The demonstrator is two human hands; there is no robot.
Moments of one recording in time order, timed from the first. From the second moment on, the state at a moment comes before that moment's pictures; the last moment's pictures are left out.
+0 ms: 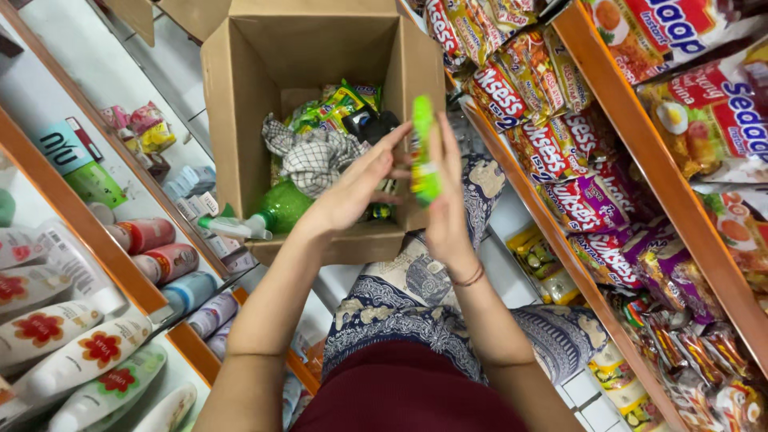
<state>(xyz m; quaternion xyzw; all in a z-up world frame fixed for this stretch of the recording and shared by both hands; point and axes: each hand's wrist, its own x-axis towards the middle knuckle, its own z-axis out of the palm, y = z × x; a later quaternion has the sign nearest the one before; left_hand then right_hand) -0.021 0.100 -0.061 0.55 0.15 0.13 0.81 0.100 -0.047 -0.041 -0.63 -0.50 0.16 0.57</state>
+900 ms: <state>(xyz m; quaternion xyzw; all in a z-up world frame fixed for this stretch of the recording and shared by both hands) 0.010 0.088 -0.002 0.81 0.25 0.23 0.48 0.179 -0.113 -0.075 -0.48 -0.14 0.41 0.76</state>
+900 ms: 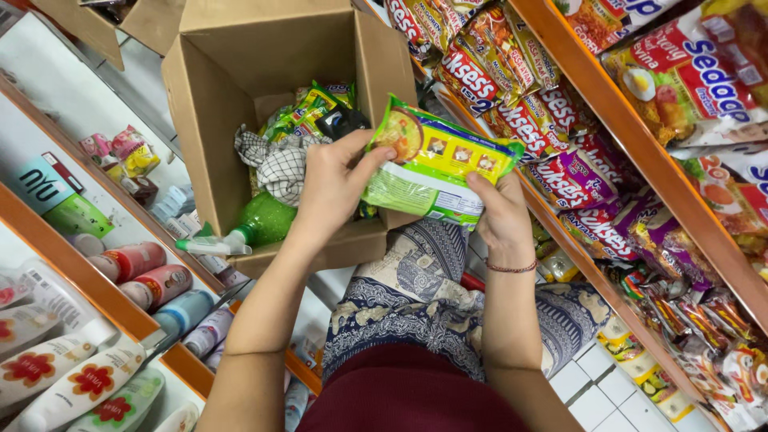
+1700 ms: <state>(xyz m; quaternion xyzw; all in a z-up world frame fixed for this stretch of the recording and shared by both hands) 0.075 0.201 -0.203 0.63 0.55 0.03 0.54 0.218 -0.101 -0.109 -0.56 -0.07 0.36 0.74</state>
